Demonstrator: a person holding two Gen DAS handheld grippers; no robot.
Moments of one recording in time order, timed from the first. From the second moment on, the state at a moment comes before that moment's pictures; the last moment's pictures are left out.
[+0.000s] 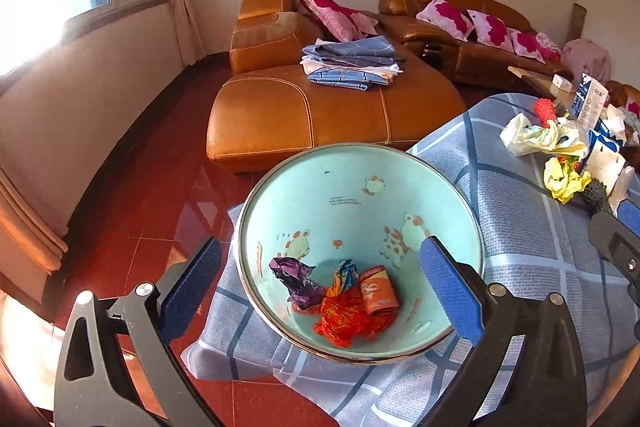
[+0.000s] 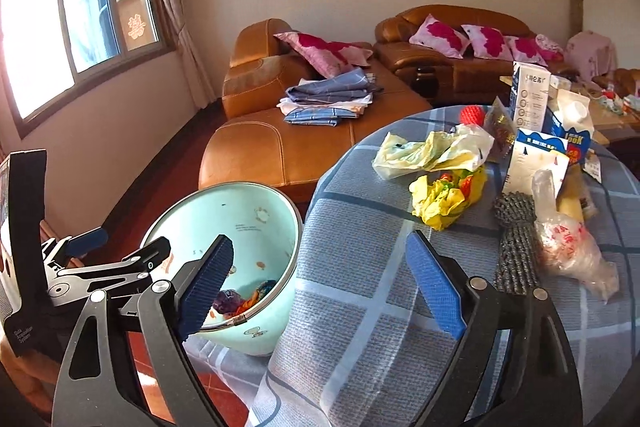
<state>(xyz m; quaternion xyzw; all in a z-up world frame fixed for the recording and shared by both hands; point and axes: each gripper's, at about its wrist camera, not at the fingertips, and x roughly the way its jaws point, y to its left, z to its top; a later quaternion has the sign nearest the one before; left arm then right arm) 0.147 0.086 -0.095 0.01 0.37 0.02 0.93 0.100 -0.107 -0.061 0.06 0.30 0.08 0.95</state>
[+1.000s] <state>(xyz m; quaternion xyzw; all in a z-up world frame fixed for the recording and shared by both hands) 0.105 0.003 -0.084 0.03 0.37 -0.06 0.92 0.069 -0.209 -0.067 0.08 0.31 -0.11 0.94</state>
